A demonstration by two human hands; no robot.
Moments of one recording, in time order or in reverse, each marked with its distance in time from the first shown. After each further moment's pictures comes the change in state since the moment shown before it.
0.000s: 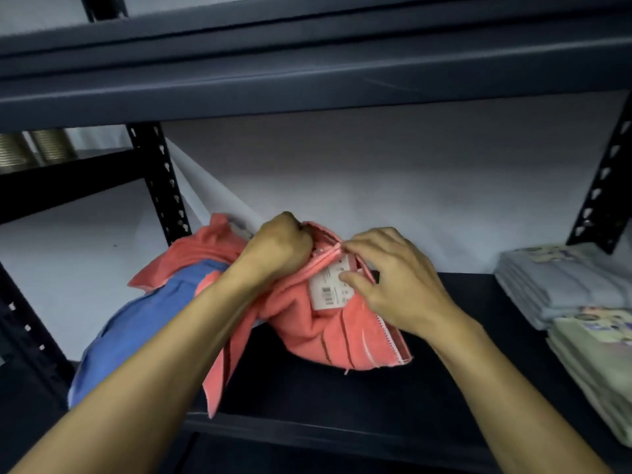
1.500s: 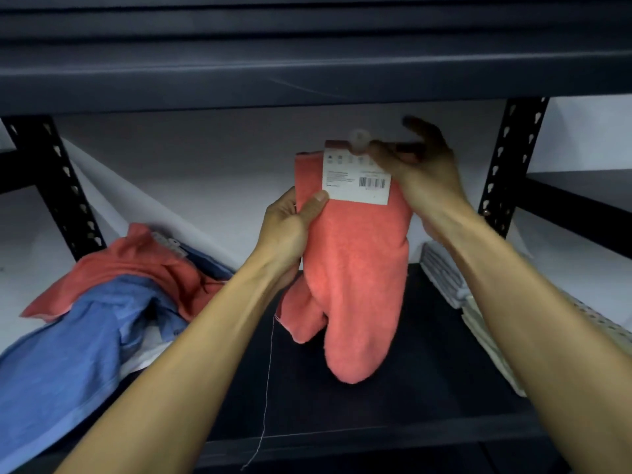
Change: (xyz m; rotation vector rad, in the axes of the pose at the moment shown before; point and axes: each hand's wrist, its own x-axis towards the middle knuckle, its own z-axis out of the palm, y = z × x) left_hand -0.004 0.075 0.057 -1.295 -0.187 0.196; right_hand 0.043 0.043 -0.110 0.535 0.398 0.516
